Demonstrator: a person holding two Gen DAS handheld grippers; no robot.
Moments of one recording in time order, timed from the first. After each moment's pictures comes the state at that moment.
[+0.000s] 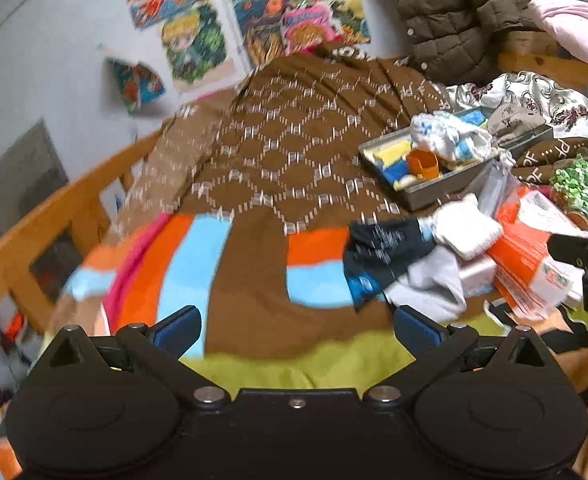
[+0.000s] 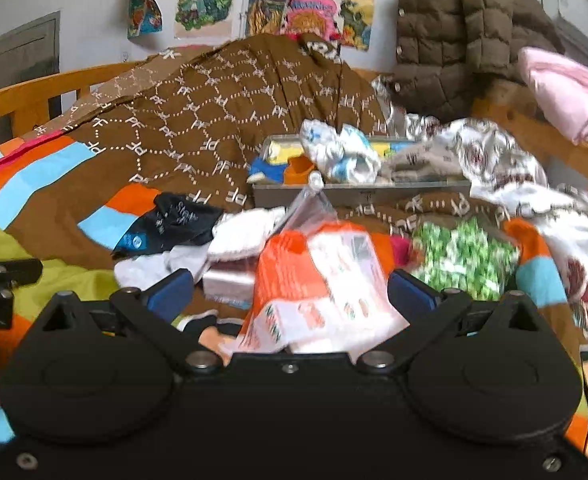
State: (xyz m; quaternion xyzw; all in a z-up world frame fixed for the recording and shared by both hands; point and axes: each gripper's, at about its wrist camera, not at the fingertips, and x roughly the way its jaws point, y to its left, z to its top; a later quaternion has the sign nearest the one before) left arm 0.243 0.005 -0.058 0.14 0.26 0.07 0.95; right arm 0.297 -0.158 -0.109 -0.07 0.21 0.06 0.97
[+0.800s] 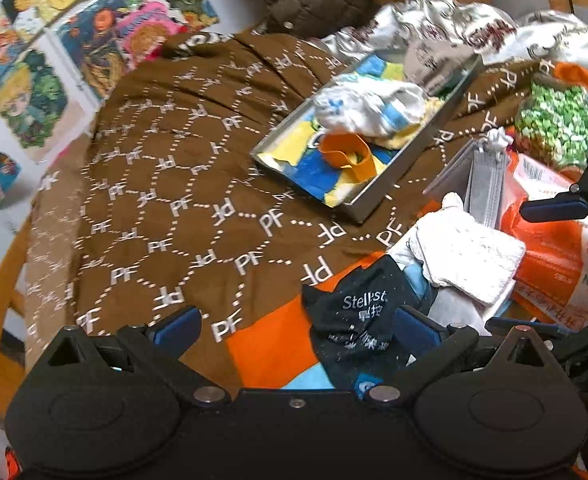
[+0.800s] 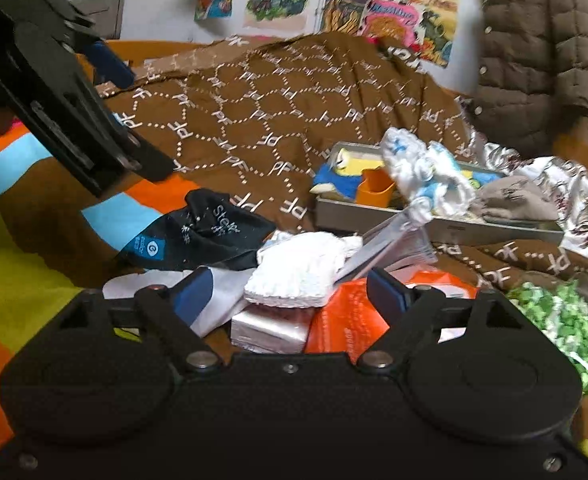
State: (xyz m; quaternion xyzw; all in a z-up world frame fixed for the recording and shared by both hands) left arm 0.409 -0.009 -0.056 0.28 0.33 -0.11 0.89; right arm 0.388 -0.112 -0.150 -0.12 0.22 0.16 0.96
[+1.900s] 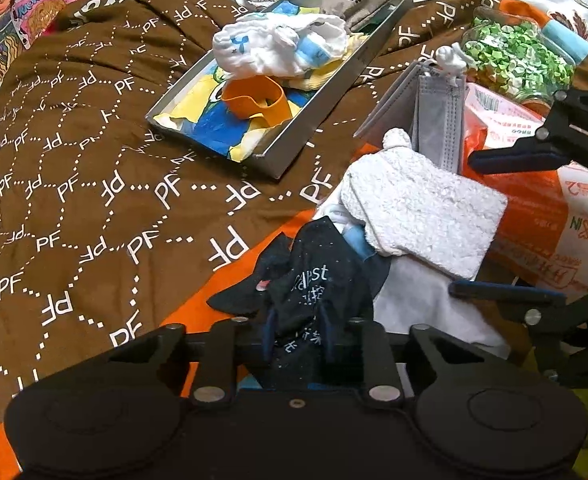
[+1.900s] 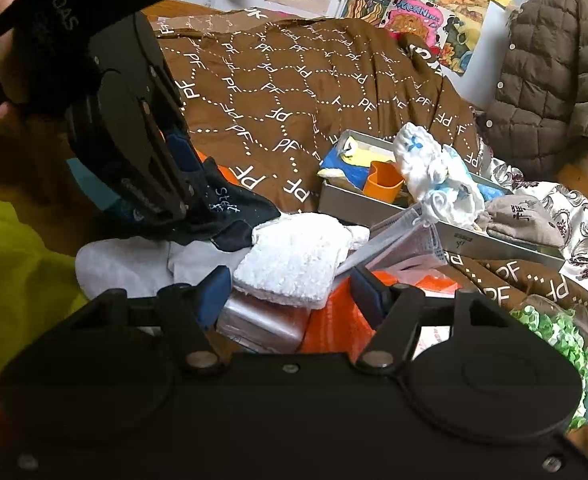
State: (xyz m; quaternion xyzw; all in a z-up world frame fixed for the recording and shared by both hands) left arm 0.449 -0.015 -0.107 0.29 0.40 -0.24 0.84; right arm 0.401 -0.093 -0.168 -0.20 0.22 0.16 0.94
